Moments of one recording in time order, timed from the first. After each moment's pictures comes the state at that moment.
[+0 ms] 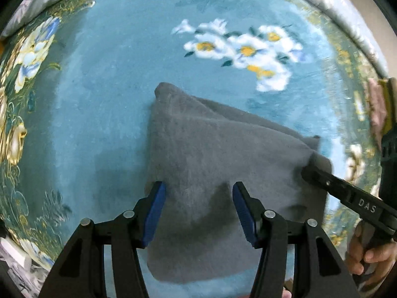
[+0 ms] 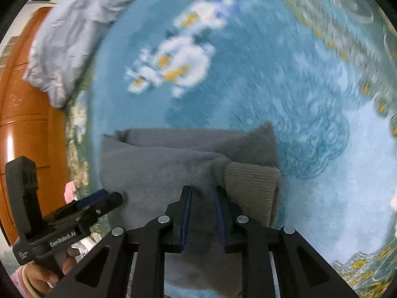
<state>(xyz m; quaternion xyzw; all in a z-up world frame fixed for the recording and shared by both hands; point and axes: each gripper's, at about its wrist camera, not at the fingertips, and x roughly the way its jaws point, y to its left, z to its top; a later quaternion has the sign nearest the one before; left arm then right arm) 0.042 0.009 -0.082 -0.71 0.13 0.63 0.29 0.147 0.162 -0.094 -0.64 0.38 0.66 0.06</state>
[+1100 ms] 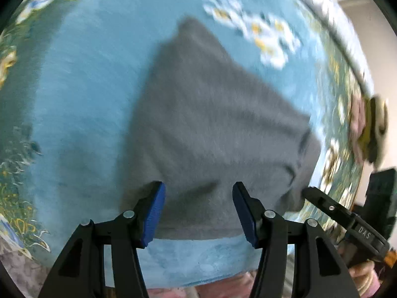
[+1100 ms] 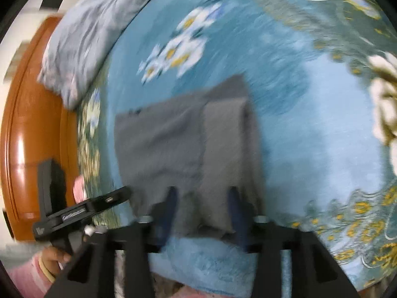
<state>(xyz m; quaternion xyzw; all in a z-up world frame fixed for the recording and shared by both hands) 0.049 -0.059 -0.085 -0.74 -0.01 0.61 0.29 0.246 0.161 -0.051 -0.59 0.41 0.69 0.08</state>
